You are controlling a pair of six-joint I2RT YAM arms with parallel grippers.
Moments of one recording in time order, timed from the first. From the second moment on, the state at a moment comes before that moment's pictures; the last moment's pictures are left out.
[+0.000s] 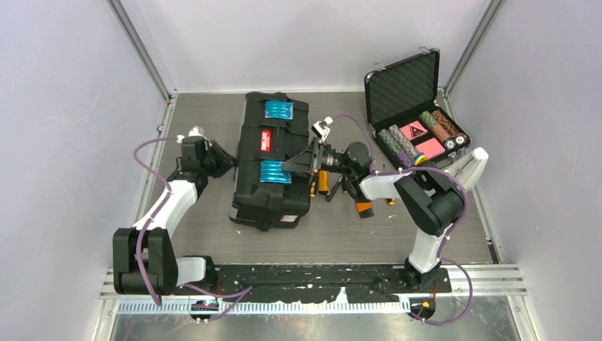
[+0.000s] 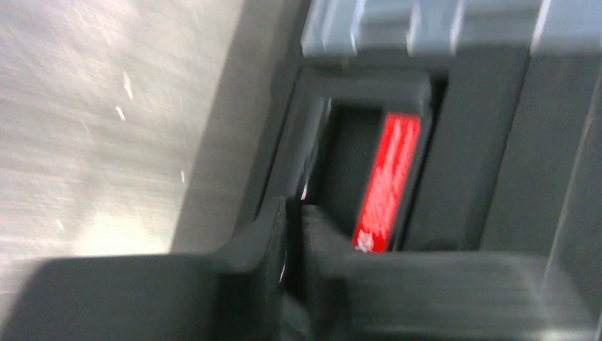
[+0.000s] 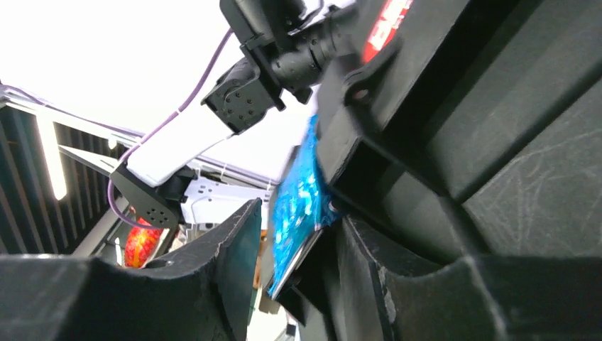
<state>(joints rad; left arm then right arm) -0.03 1.26 0.76 -0.09 0.16 -0.69 0.61 1.81 0.80 1.27 -0.82 1.38</state>
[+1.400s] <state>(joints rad) -0.05 0.86 0.86 -0.51 0.37 -0.58 0.65 1.63 1.10 0.25 -0.73 0.87</state>
